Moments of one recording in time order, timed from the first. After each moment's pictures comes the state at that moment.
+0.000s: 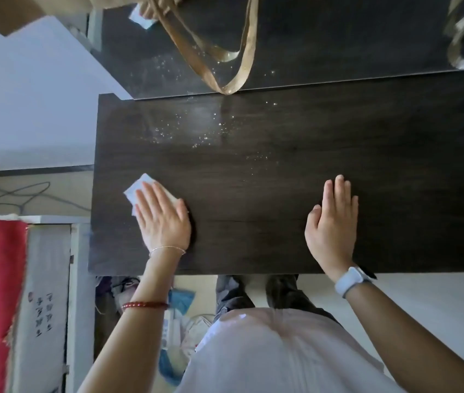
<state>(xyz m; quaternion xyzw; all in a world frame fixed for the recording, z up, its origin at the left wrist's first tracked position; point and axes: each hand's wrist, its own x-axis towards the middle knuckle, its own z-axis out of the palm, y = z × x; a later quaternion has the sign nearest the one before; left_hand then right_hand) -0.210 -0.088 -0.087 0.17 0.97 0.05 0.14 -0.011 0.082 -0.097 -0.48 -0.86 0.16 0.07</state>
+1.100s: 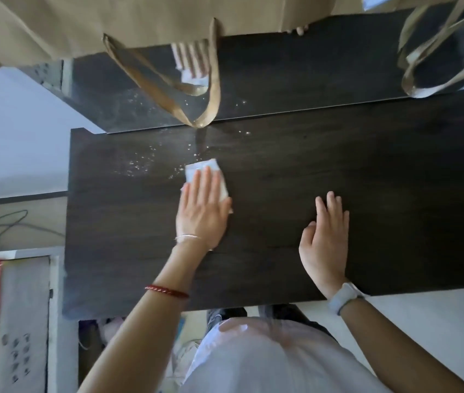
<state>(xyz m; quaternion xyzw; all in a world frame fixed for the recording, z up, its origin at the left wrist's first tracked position) -0.202 0.019 -0.098 0.44 0.89 0.00 0.13 -0.007 0.112 -0.096 -0.51 -0.83 0.18 0.11</state>
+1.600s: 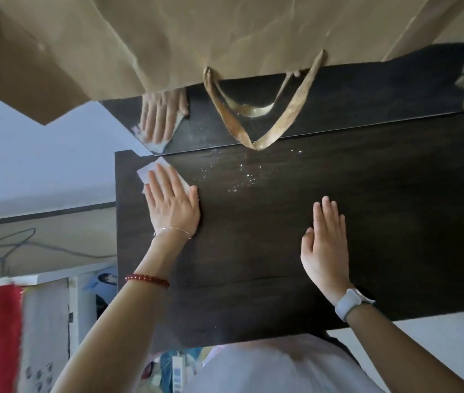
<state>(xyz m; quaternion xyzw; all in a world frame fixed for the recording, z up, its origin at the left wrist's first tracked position) -0.348 -0.028 -0.092 0.31 0.94 0.03 0.13 -0.104 0.066 -0.103 -0.49 -0.86 0.15 0.07</state>
